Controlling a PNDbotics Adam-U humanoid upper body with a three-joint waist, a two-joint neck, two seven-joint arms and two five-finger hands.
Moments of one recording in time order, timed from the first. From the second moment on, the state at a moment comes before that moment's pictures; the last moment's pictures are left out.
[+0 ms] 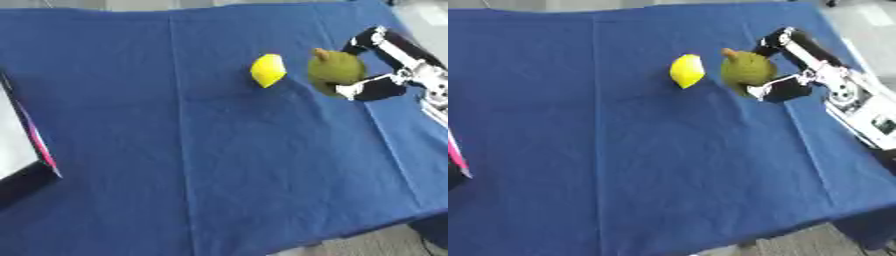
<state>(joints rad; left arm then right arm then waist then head) -0.75 0.55 -0.18 -1.28 -0.16 0.01 -0.22 0.28 -0.98 -0.28 -1.98 0.05 -0.04 -0.04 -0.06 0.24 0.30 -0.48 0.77</state>
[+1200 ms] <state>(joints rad) -0.82 0.55 -0.15 -1.32 -0.05 0.00 -0.17 -0.05 -0.91 -0.03 -1.98 -0.12 -0.11 -0.14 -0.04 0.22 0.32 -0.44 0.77</state>
